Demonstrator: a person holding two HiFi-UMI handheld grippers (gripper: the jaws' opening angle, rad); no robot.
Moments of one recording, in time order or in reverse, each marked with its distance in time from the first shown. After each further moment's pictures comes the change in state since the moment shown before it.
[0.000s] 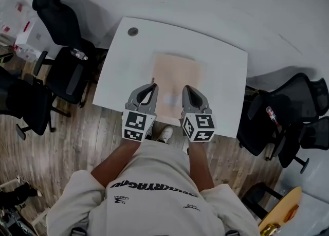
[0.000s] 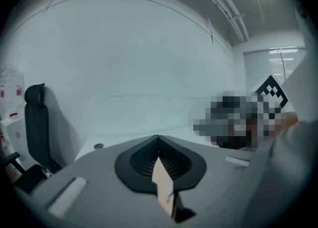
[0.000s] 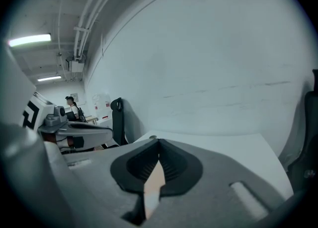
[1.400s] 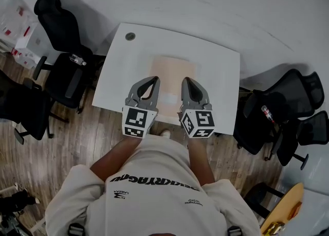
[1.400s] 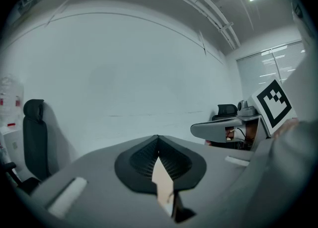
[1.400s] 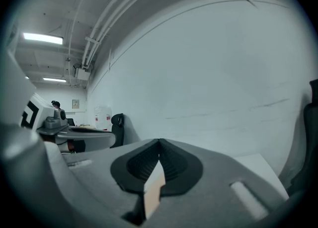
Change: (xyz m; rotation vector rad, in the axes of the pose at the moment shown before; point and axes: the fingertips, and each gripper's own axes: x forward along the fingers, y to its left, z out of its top) left arm -0.021 -0.016 0.059 0.051 -0.176 -0.005; right arm -0.031 0.015 0.060 -0.058 -0.216 -0.009
